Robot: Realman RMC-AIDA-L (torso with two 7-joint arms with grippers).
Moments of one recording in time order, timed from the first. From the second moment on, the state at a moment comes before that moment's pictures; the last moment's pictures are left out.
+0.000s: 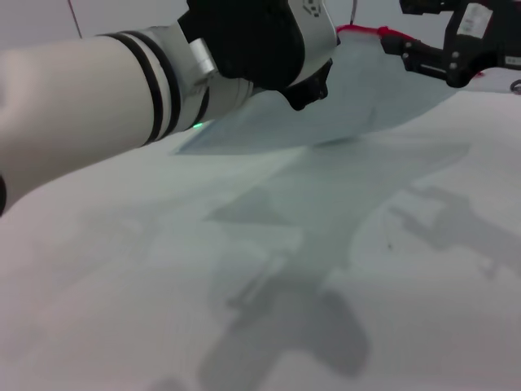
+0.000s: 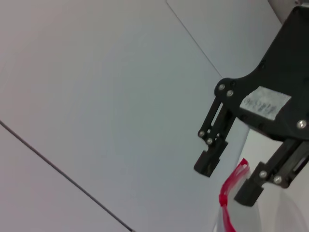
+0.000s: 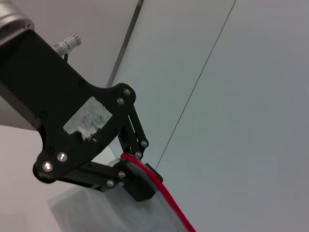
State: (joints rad) left arm -0.30 -2.03 -1.20 -1.96 2.87 -0.80 0.57; right arm 0.53 2.02 -1.09 -1.26 -1.77 -1.25 1.44
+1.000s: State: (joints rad) left arm -0.31 -2.03 -1.18 -1.95 2.87 -0.81 0.57; right arm 0.56 2.02 -1.12 -1.22 -1.77 -1.24 1.40
